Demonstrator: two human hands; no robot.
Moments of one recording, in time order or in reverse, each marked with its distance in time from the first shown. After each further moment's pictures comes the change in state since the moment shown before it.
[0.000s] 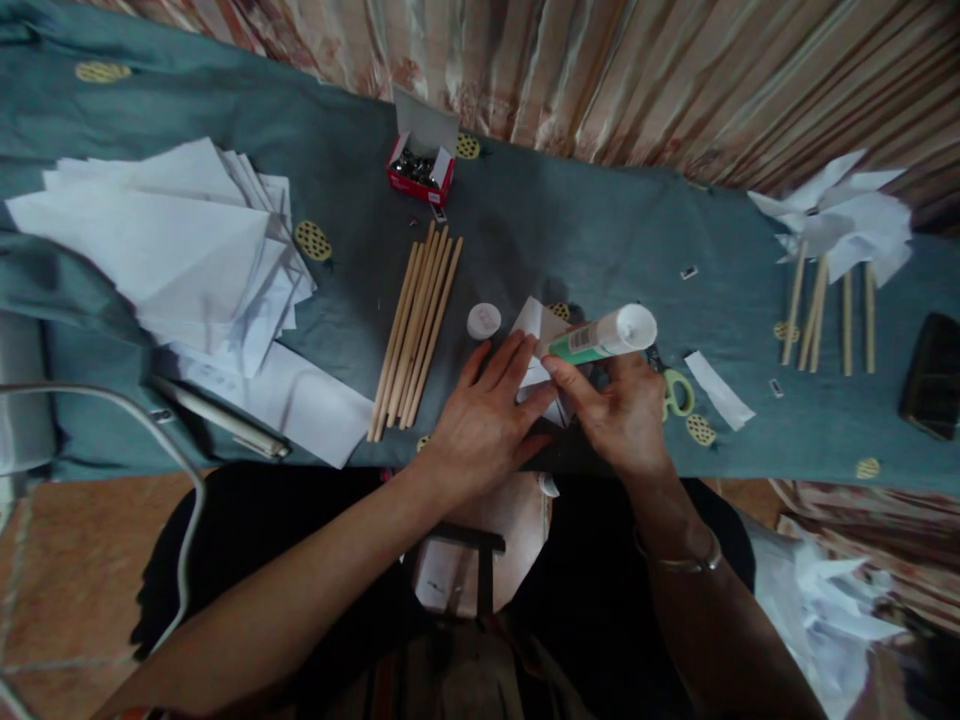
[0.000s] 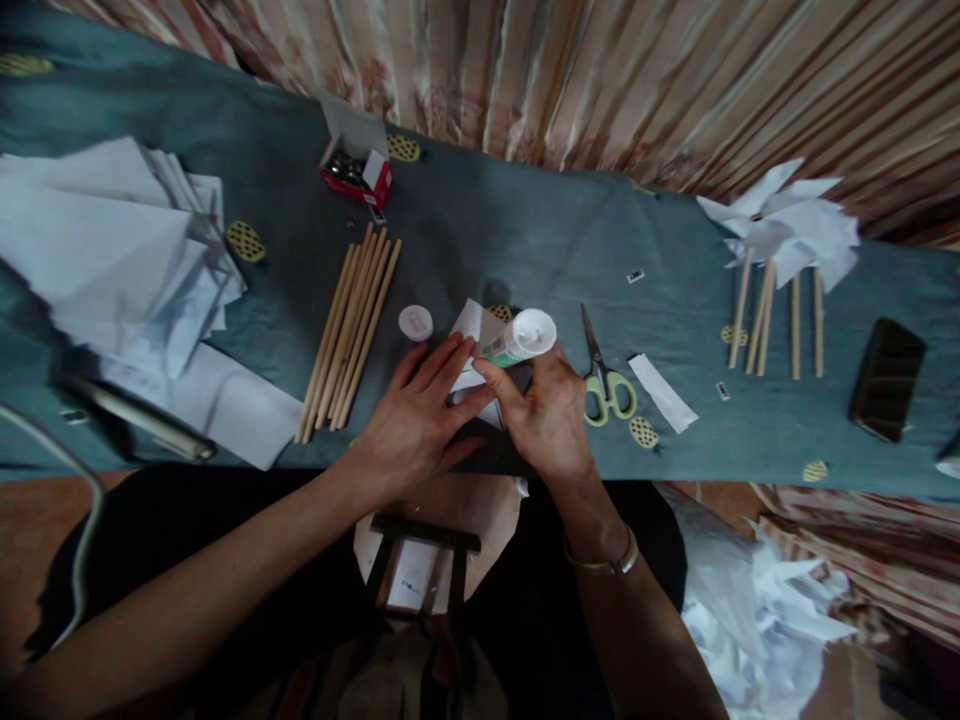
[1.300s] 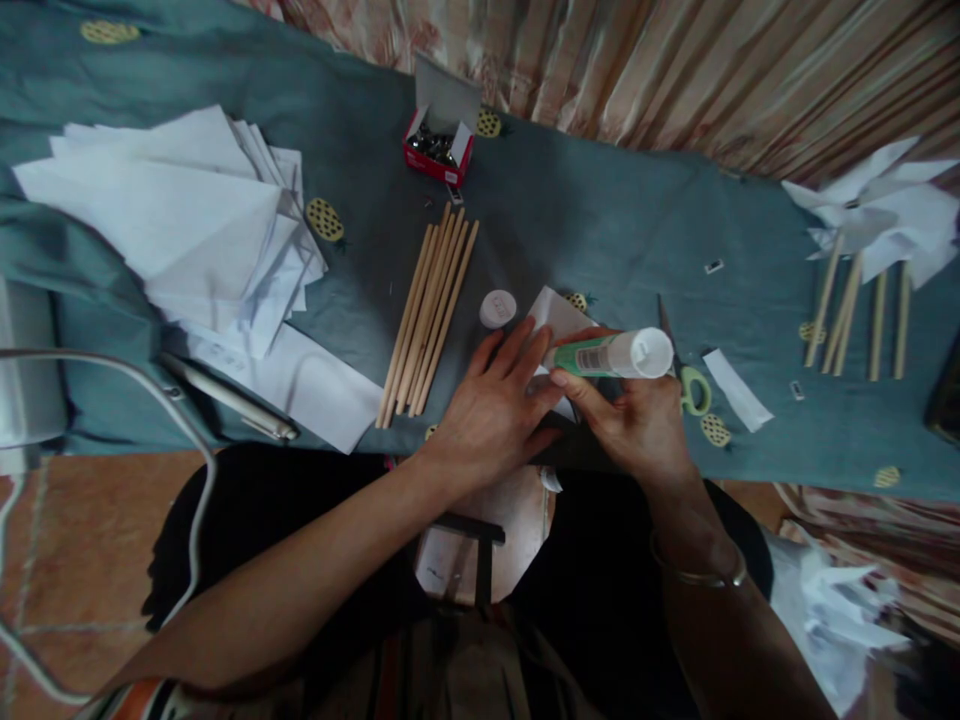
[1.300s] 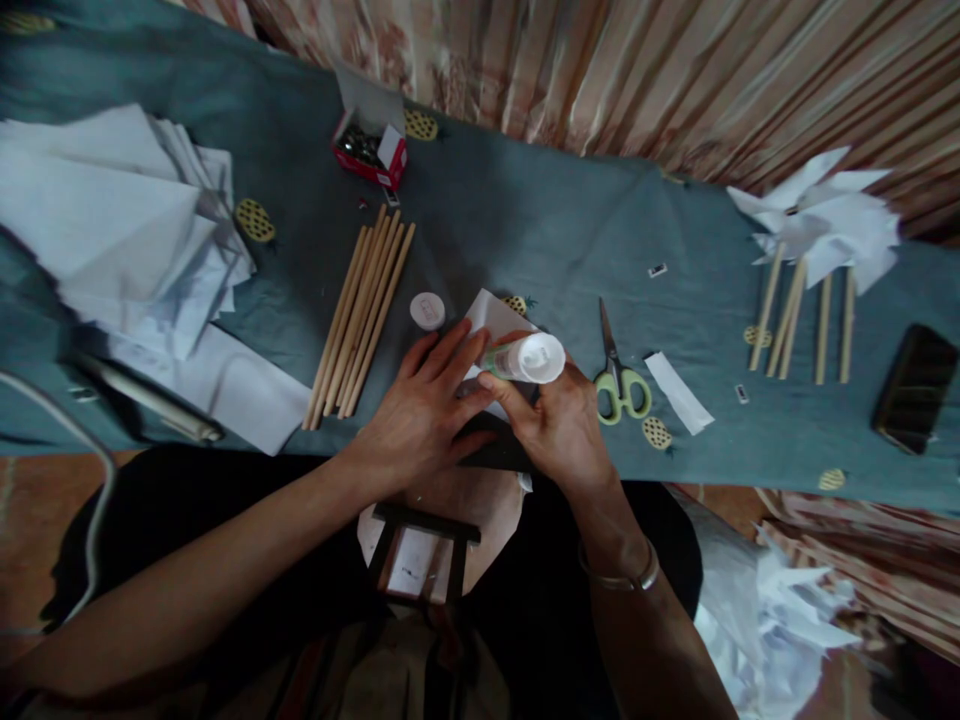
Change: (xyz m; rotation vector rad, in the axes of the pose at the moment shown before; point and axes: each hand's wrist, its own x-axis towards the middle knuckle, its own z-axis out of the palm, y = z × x) left_hand -0.001 0.002 -0.002 -0.007 -0.024 -0.025; right_hand -0.003 -0.007 -0.011 0.070 -0.145 -0.123
